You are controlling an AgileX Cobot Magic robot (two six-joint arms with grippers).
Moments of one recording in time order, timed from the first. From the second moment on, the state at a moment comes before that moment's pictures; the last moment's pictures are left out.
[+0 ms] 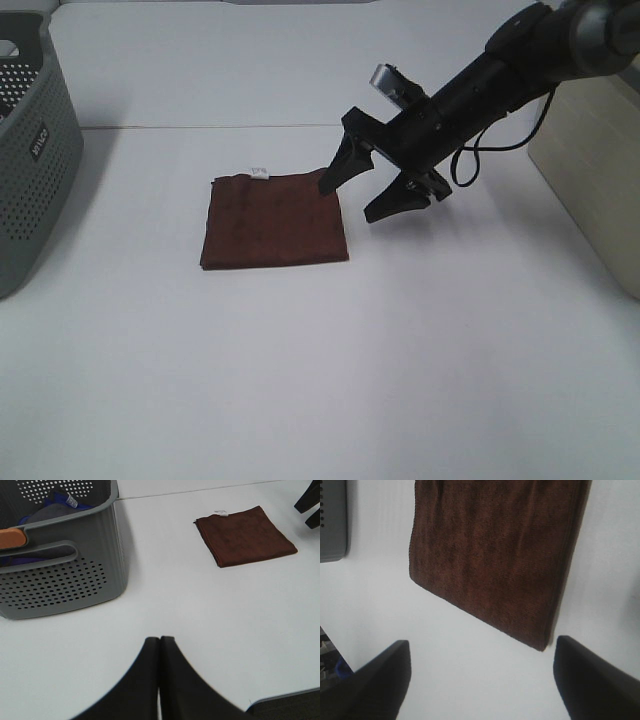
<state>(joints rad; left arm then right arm) 0.02 -0.01 -0.50 -0.16 1.06 0.16 0.23 2.29 -1.66 0.89 1.01 -0.42</state>
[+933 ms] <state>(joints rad) 0.02 -0.01 -0.50 -0.16 1.06 0.16 0.39 2.55 -1.94 0.96 0.88 -0.38</state>
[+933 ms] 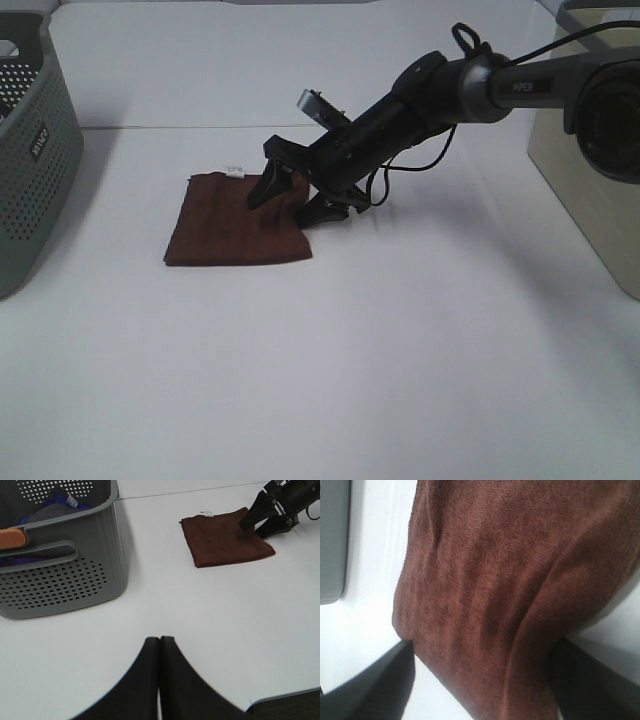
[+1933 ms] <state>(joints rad) 0.02 -0.01 -0.50 -0.16 1.06 0.16 0.32 2.42 -1.98 1.12 1.11 -0.34</state>
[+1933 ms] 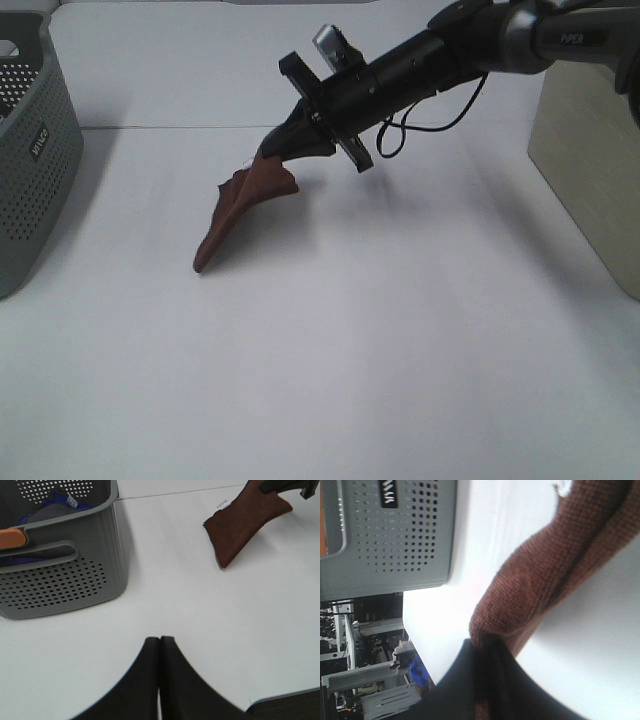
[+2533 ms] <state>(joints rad) 0.02 -0.01 -0.50 -0.16 1.06 0.16 0.32 2.21 -2.19 0.57 1.21 -0.17</state>
